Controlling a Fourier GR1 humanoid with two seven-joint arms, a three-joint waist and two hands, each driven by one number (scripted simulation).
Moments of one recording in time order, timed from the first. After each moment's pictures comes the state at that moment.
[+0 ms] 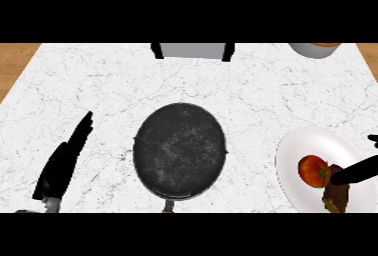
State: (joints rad) left arm 0.00 0.46 -0.28 -1.58 0.07 0.25 0.13; right arm -0.28 -1.10 0.55 -1.58 -0.42 -0.25 1.24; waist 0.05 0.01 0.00
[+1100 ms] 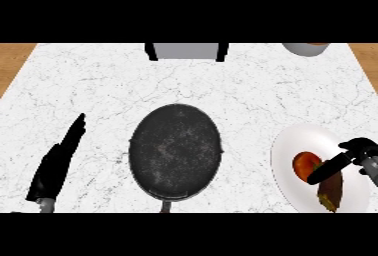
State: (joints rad) left arm 0.02 0.45 -0.22 -1.54 0.06 0.23 0.10; right arm -0.45 -0.96 0.78 -1.33 -0.50 -0.20 1.23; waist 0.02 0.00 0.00
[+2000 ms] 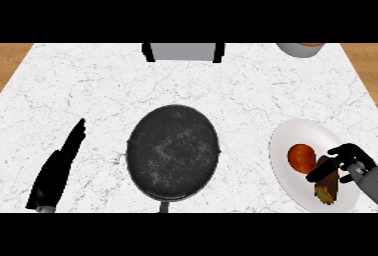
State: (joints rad) left arm 0.07 0.42 -0.21 -1.58 0.02 0.22 0.10; right arm -0.44 -0.88 0.83 -1.23 -0.43 -0.25 1.18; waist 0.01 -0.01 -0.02
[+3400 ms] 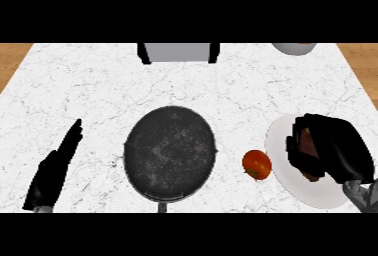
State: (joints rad) left arm 0.08 0.40 -0.17 -1.60 0.00 0.21 0.14; right arm -0.56 -1.02 0.96 -1.75 0.31 -0.44 0.83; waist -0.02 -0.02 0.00
